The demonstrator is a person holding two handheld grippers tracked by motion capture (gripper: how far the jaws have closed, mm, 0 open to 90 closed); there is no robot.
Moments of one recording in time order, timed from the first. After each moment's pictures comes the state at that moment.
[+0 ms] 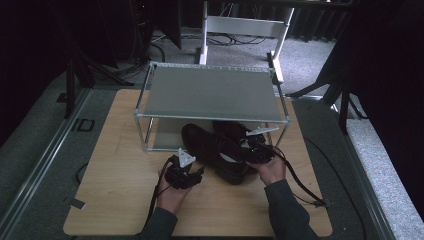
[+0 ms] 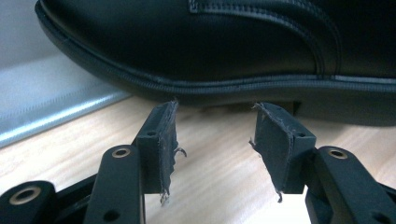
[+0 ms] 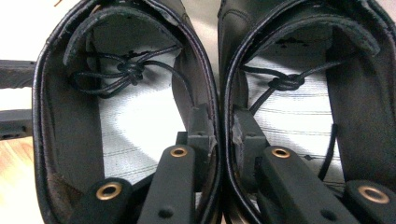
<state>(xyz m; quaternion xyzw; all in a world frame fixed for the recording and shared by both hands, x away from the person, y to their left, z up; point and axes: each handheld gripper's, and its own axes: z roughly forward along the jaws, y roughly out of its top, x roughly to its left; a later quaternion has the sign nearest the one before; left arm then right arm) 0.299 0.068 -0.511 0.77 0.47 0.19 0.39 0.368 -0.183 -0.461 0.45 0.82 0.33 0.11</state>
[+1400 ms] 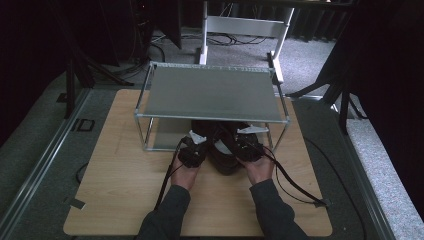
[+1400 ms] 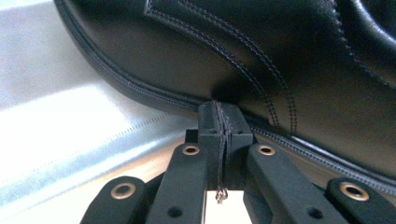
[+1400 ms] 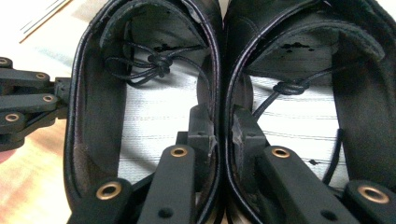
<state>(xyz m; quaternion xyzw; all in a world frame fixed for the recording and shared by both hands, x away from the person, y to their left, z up) 0.365 0.042 -0.513 0.77 0.49 0.19 0.37 0.371 -0.152 -0.468 0.48 0.79 0.34 0.19</state>
